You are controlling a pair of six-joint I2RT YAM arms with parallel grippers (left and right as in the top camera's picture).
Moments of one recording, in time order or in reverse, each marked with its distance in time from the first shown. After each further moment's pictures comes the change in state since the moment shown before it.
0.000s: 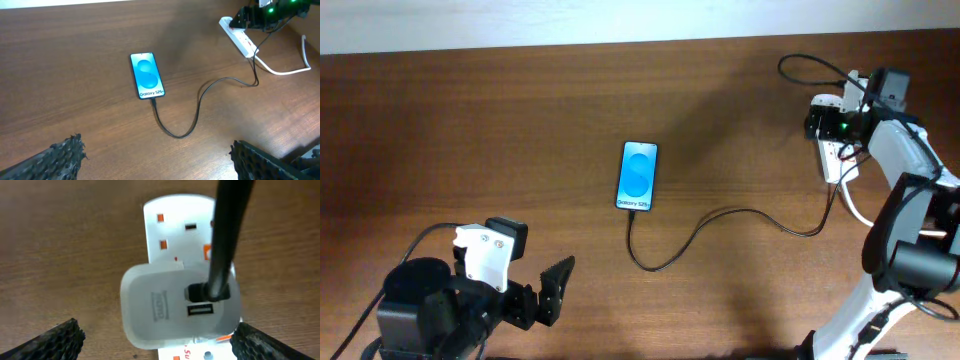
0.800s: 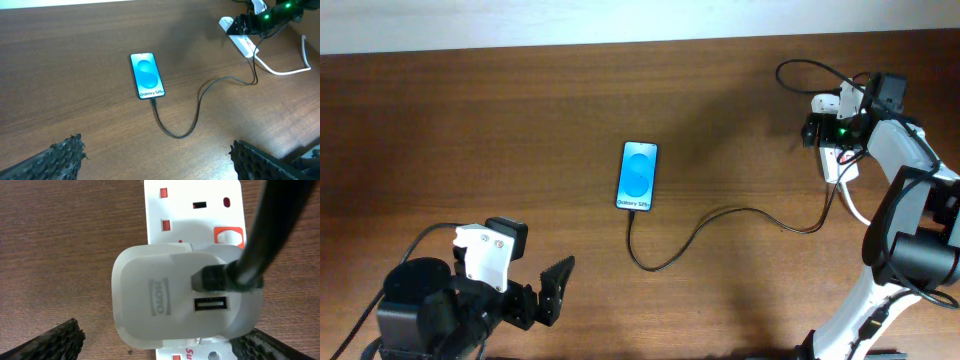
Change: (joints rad) left arm 0.000 0.000 0.000 0.000 0.000 0.000; right arm -0.007 0.043 0.013 -0.036 -0.025 -0.039
